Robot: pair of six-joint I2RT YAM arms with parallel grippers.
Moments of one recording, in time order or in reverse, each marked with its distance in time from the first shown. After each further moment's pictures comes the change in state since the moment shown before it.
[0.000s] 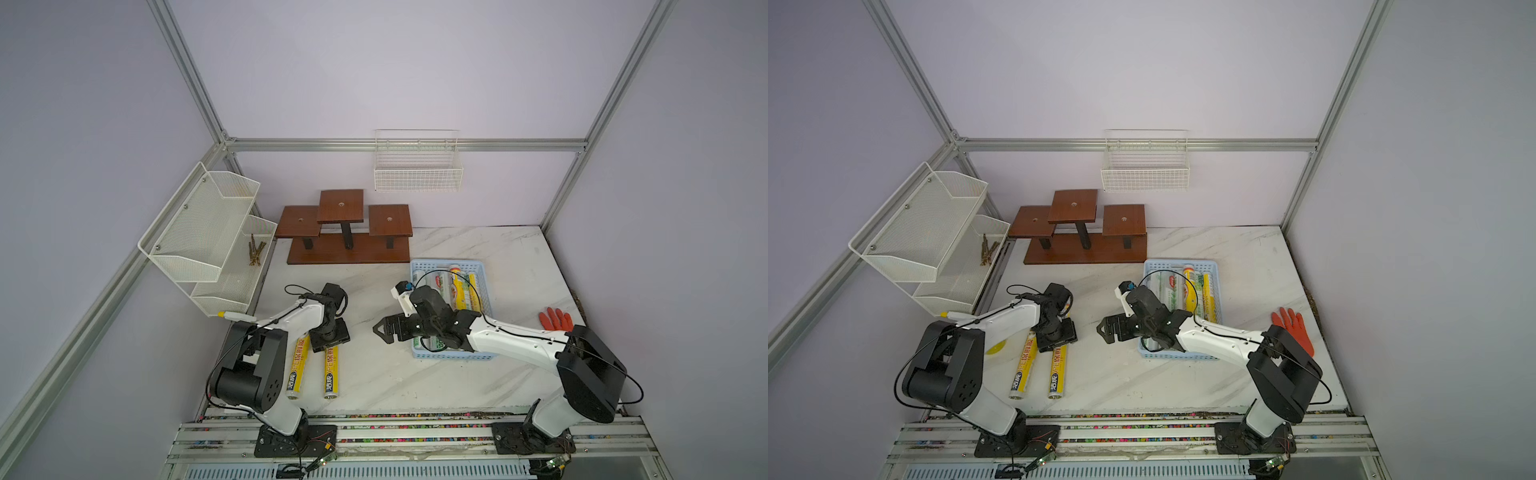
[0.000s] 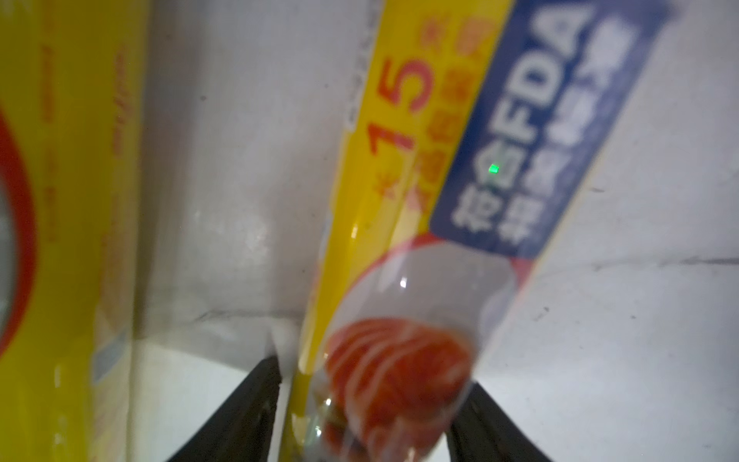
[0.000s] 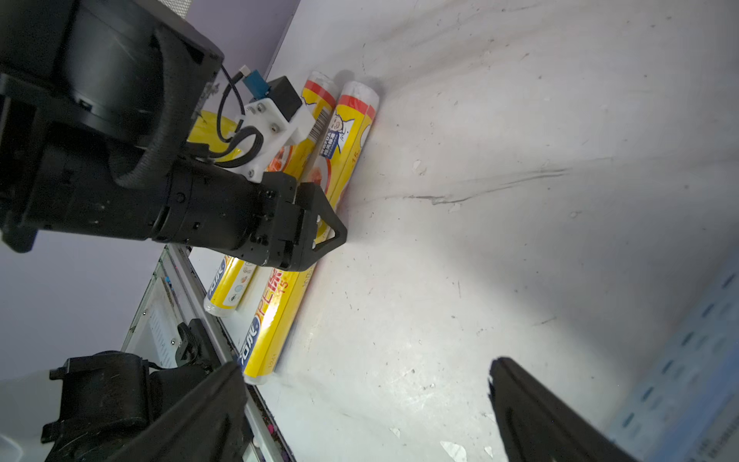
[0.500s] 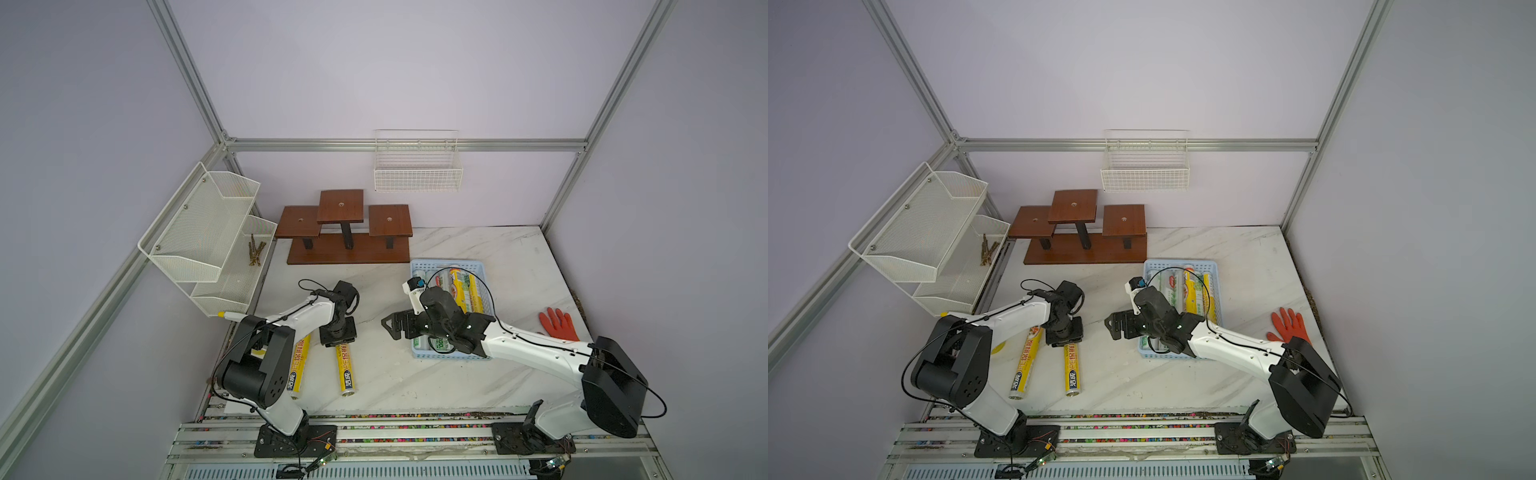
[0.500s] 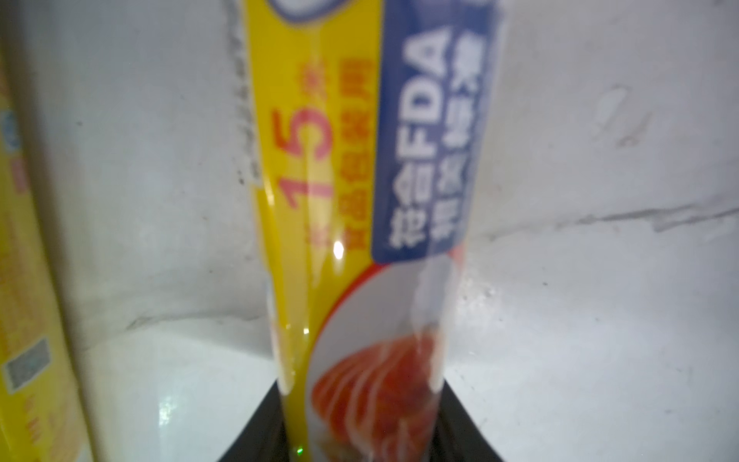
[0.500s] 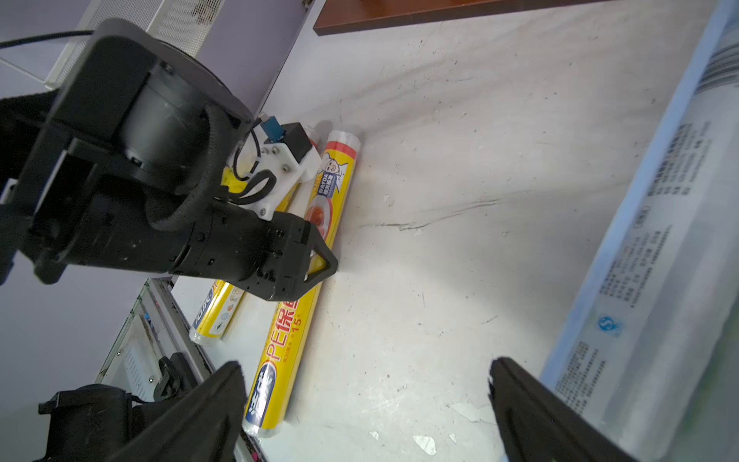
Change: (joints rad) left arm -0.106 0.037 0.082 -0.033 -0.017 0.027; right arm -0.001 -0.125 -0.058 -0.008 0.142 0.003
